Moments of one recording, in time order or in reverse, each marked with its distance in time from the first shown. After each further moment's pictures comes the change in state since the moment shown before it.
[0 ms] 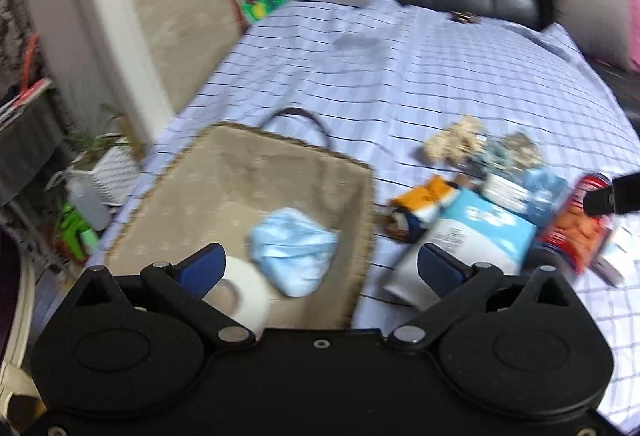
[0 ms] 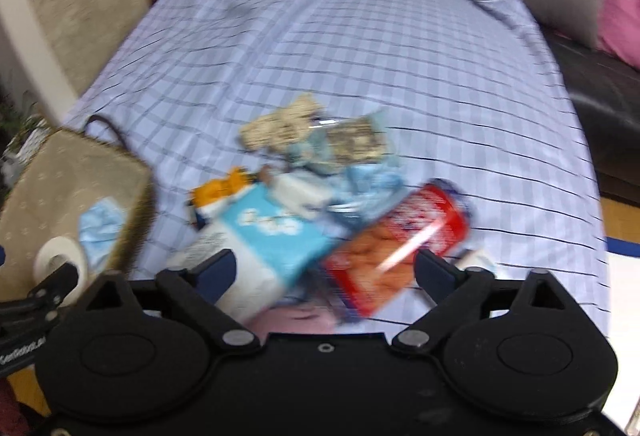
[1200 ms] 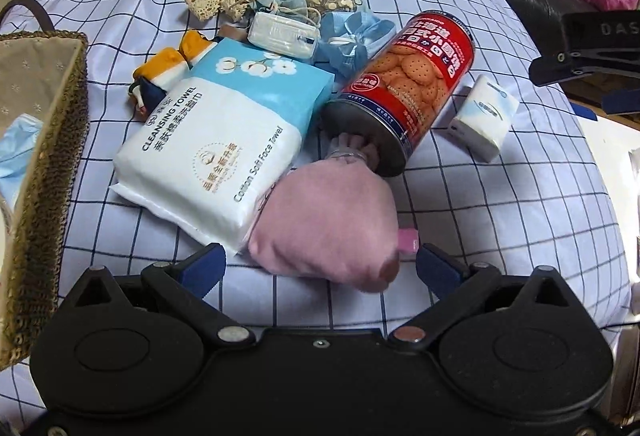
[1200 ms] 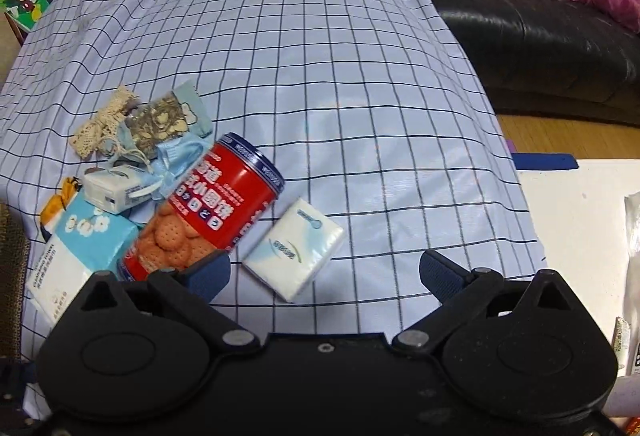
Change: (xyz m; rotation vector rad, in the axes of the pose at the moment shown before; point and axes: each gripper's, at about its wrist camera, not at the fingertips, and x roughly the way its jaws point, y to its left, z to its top) left arm 0.054 -0.122 -0.047 0.160 0.331 -0.410; right arm 0.037 -0.134 -0.031 0.237 0.076 -0.179
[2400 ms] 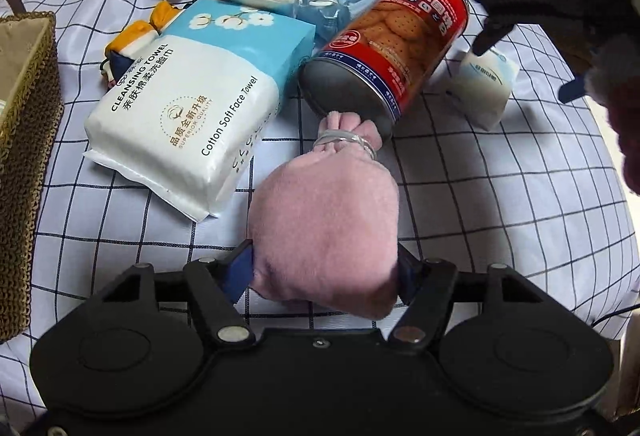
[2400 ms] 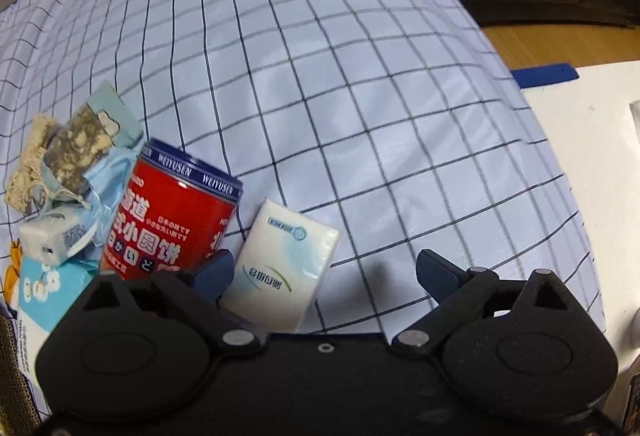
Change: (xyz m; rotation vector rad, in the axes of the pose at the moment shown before) left arm 0.023 -0.016 -0.013 0.025 0.051 0.003; right arm 0.087 -0.005 0.021 0.251 0.187 -0.076
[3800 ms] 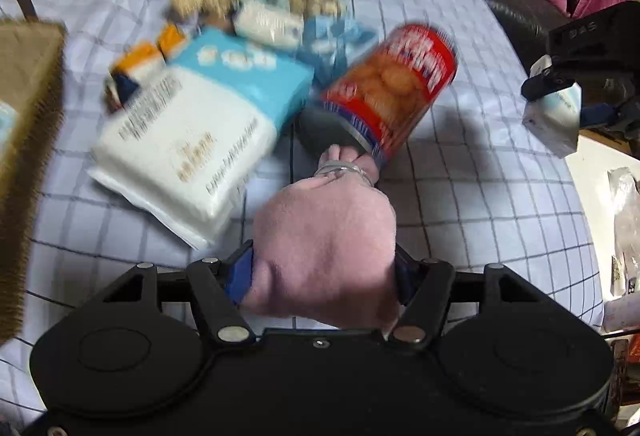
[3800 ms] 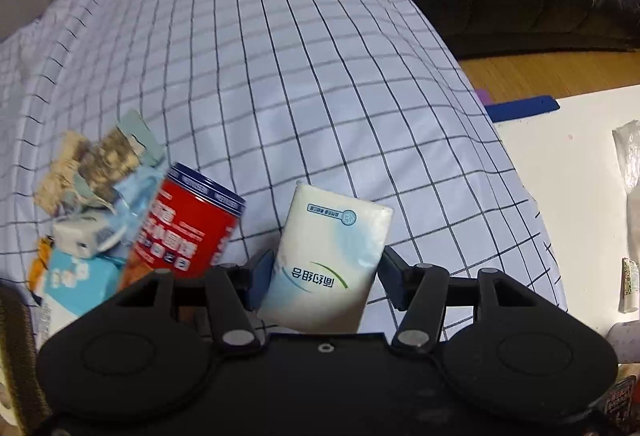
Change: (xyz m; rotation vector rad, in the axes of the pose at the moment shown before) left arm -0.023 0.012 0.014 -0.077 -0.065 -0.088; right arm -0.063 -0.022 -0.011 -0.027 -0.096 0.044
